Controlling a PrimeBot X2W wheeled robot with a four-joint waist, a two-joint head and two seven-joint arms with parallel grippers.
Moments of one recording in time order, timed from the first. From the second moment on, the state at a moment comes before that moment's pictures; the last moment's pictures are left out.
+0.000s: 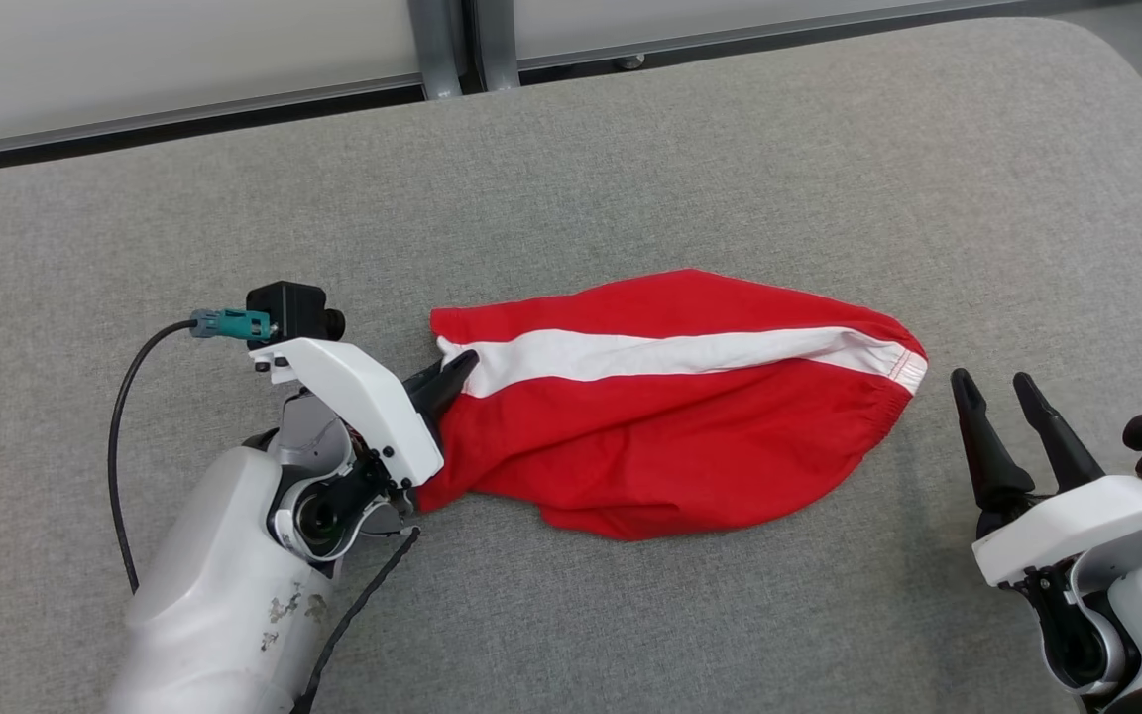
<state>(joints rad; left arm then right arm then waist) -0.59 0.08 -0.30 0.63 -0.89 -0.13 0.43 -0.35 -0.36 0.40 0.44 0.84 0.13 -0.26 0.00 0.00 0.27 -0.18</state>
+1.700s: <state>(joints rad) -0.11 0.33 -0.42 0.12 -0.78 -0.05 -0.13 -0.25 -0.38 0.33 0.39 0.73 0.13 -0.26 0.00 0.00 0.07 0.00</state>
